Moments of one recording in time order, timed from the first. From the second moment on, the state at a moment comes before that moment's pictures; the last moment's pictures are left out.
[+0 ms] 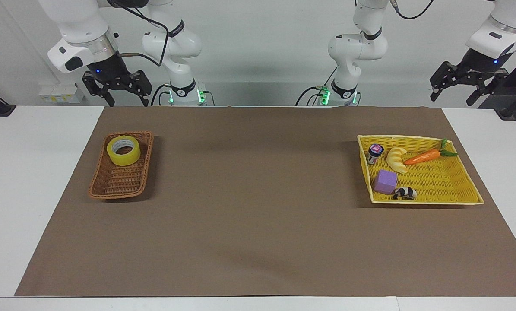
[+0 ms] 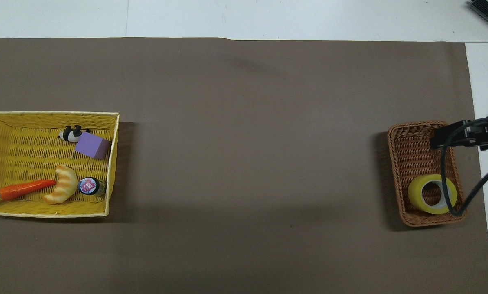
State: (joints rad) left arm -0.07 -0.01 0.13 -1.42 -0.02 1.45 0.30; right arm -0.03 0.00 0.04 -1.49 0.02 1.44 0.04
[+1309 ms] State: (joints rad) left arm -0.07 -0.01 0.11 -1.42 -0.02 1.45 0.30; right arm -0.03 0.00 0.04 -1.49 0.02 1.46 0.03
